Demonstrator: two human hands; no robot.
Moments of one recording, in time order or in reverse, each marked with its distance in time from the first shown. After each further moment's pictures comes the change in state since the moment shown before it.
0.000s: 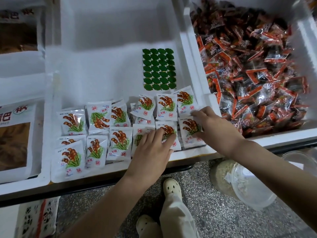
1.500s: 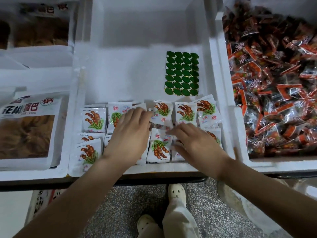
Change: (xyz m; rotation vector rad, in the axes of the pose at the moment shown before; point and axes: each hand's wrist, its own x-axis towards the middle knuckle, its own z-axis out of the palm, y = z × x) left_hand 0.010 -0.079 -0.036 -0.022 0.036 -0.230; right_hand 0.028 -0.047 0.039 0.056 0.263 -0.599
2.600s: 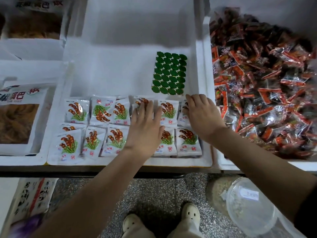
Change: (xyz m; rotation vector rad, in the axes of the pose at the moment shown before) left_hand 0.026 0.077 0.025 0.140 -0.212 -0.148; right_hand 0.012 0.073 -0.030 -0.503 -0.210 0.311
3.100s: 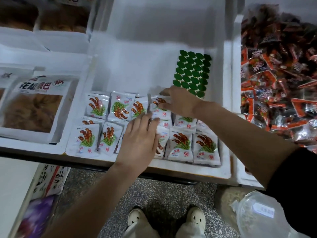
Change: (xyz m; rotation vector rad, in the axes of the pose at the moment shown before) left_hand -0.038 -0.035 0.017 -0.163 0.277 -0.049; right_hand 0.090 -0.057 -0.029 0.644 -0.310 -0.216
